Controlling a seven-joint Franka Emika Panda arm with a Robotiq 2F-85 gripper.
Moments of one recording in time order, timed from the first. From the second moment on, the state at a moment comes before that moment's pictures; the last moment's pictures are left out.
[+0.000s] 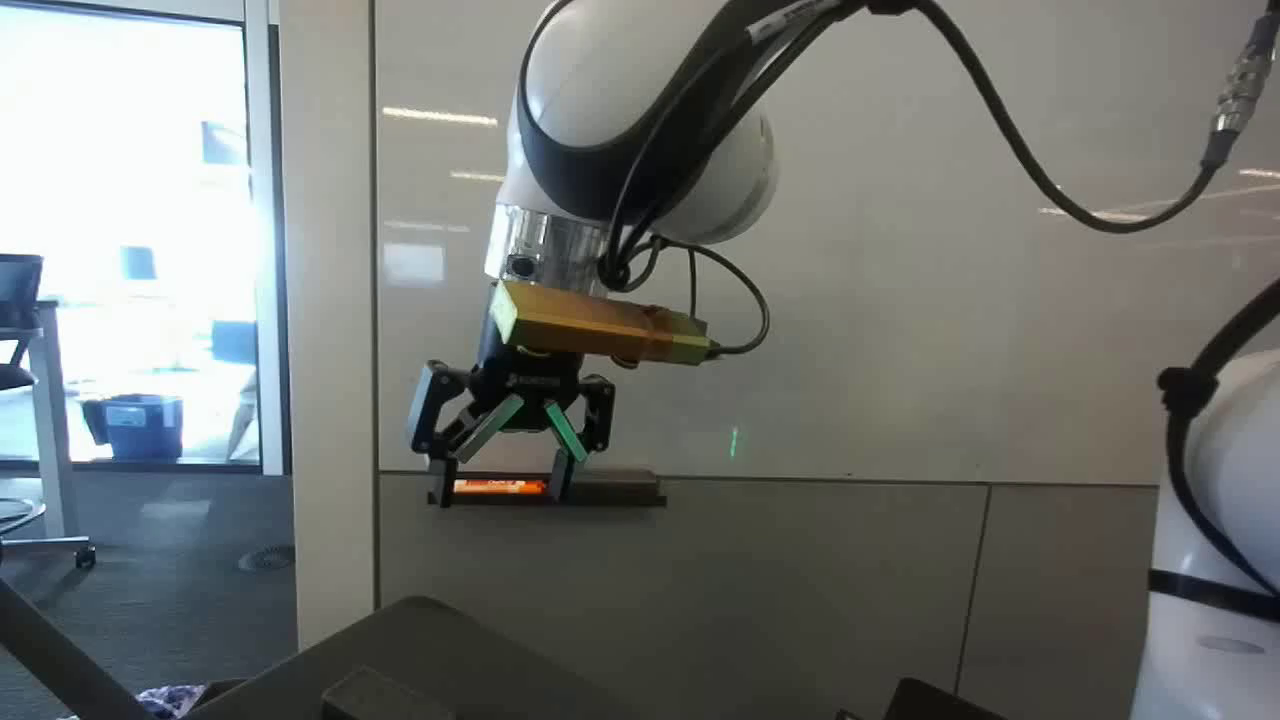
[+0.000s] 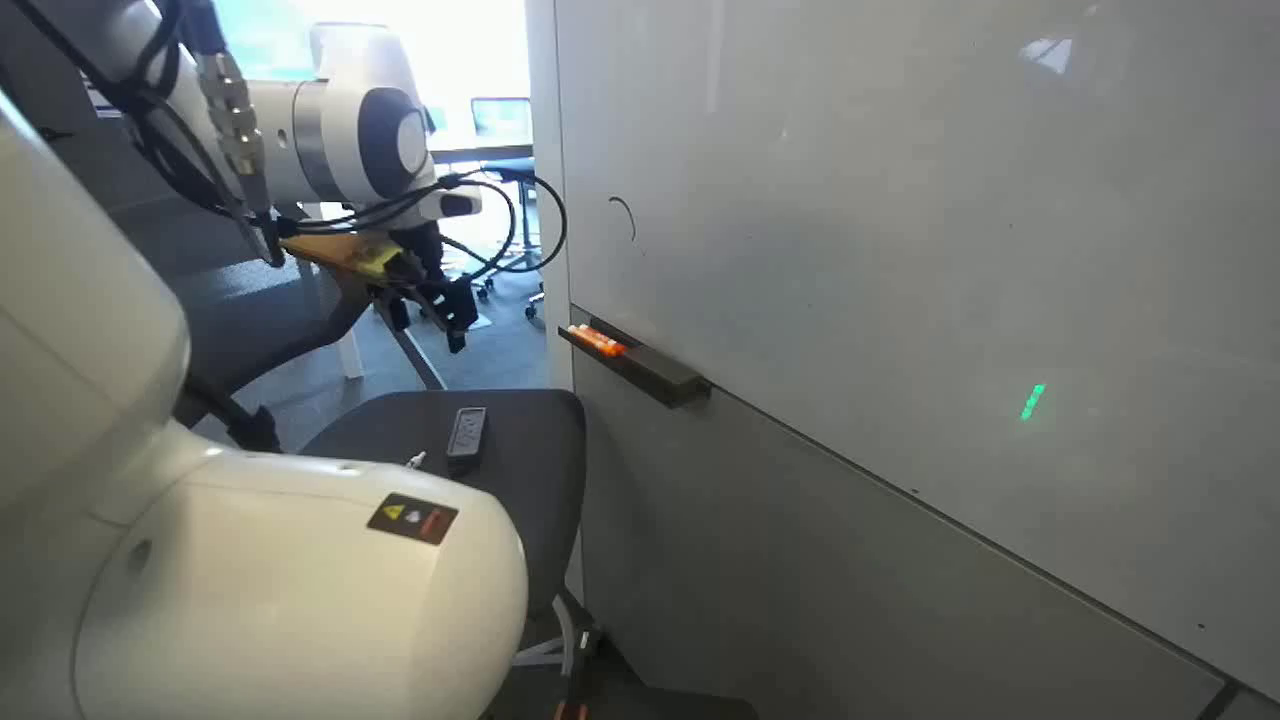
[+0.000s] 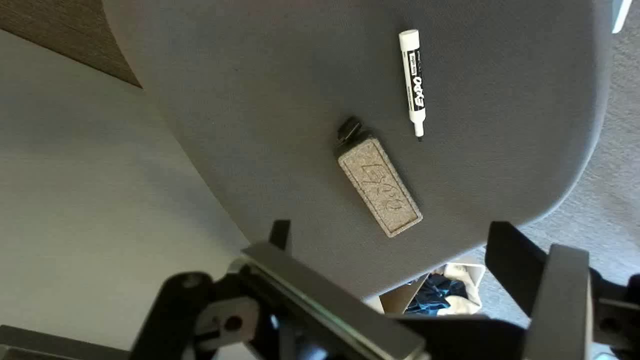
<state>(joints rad) 0.05 -0.35 0.31 -2.59 0.13 2.45 0.53</state>
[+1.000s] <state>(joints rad) 0.05 -0.18 0.31 -2.55 0.00 2.50 0.53</state>
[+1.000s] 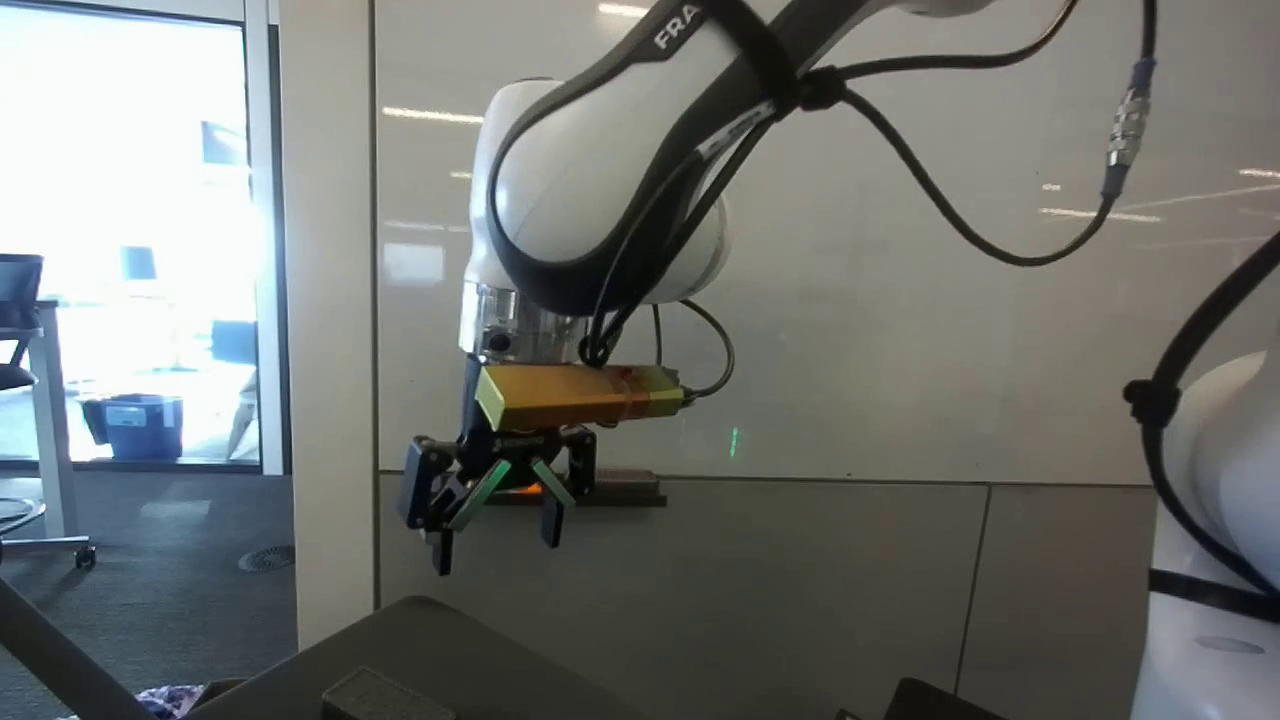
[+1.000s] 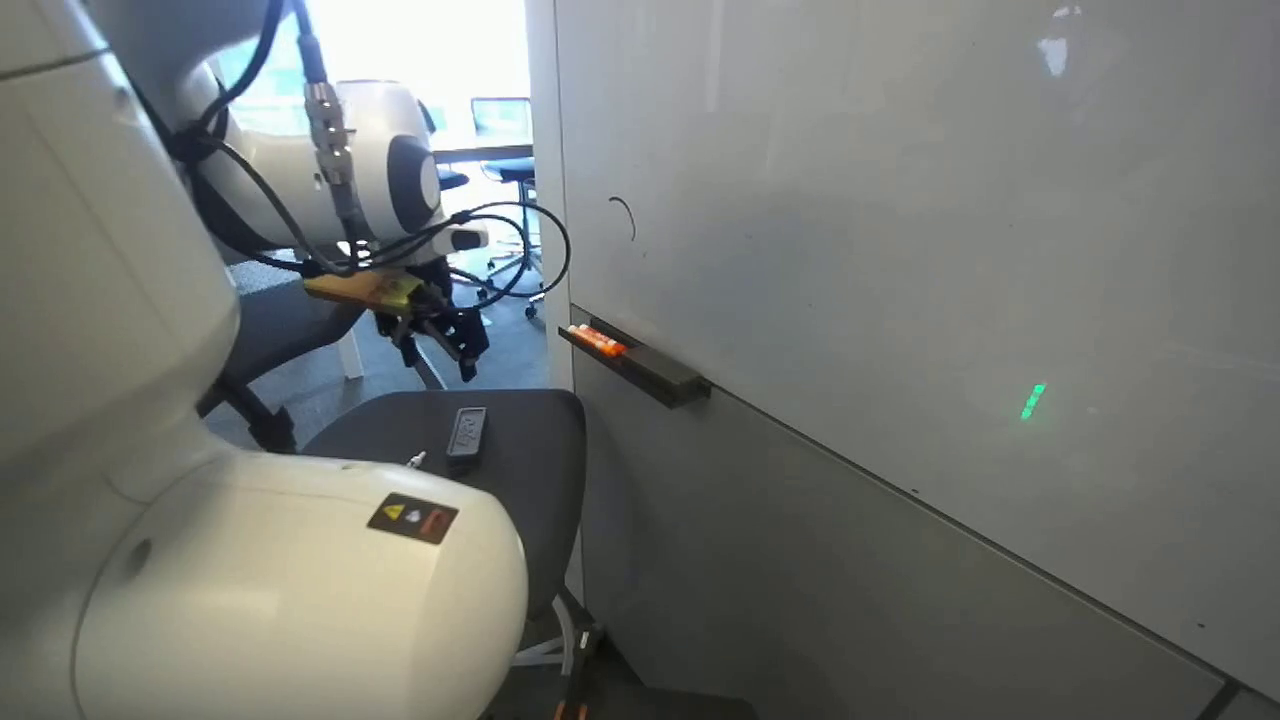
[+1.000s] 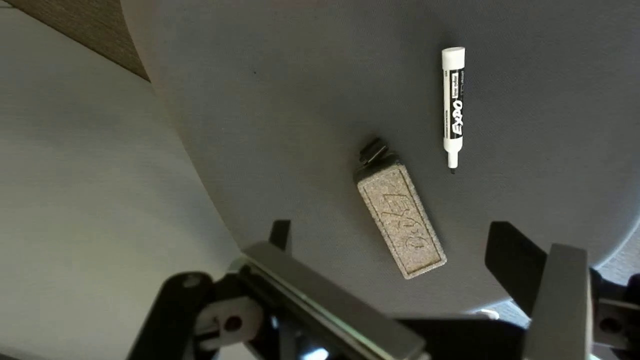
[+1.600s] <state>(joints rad) 0.11 0.21 0.20 -2.31 -0.12 2.55 0.50</state>
